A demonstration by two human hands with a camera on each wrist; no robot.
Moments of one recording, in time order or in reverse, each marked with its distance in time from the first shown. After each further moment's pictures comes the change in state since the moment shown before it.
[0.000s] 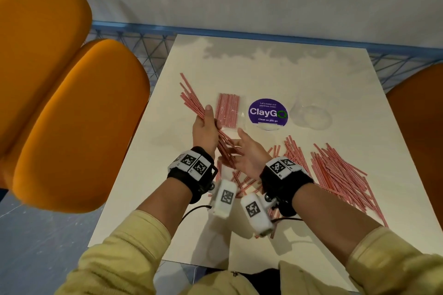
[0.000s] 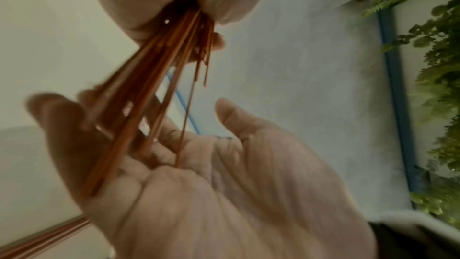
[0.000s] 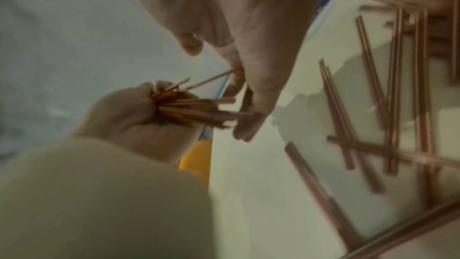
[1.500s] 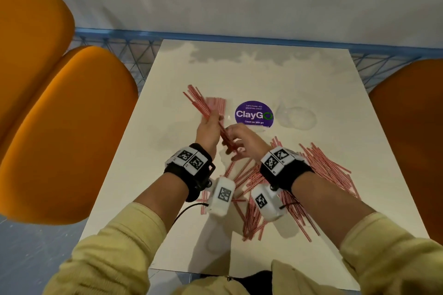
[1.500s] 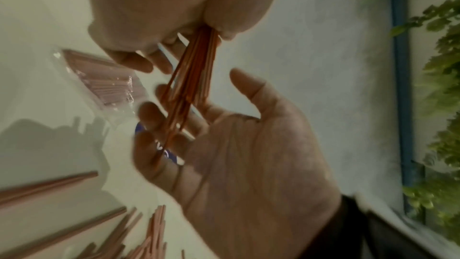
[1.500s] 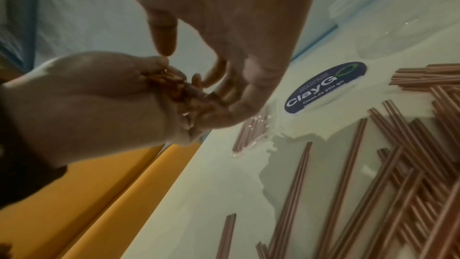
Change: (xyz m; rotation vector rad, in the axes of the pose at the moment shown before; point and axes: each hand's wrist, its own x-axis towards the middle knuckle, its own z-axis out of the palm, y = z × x) left_hand 0.007 -0.005 0.040 0.024 -0.189 -0.103; right_hand -0.014 -0.037 -0.024 -0.538 0.012 -0.272
